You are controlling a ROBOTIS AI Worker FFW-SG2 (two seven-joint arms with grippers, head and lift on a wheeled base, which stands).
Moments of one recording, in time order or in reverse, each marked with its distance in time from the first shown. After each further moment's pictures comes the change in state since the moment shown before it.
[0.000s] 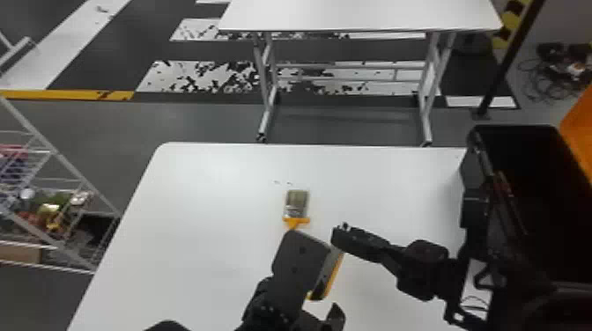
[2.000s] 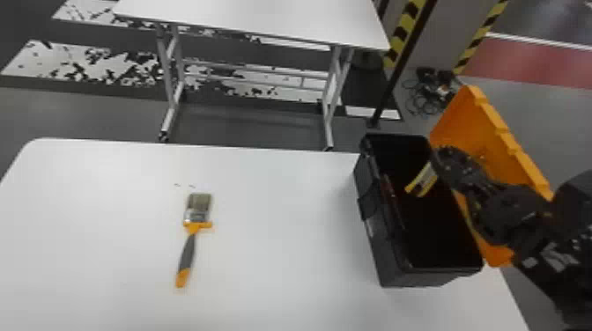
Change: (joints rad) left arm 0.132 -0.008 1.058 0.111 0.688 0.000 -0.556; right arm 0.135 -0.078 -0.494 -0.119 0.339 -0.672 -0.086
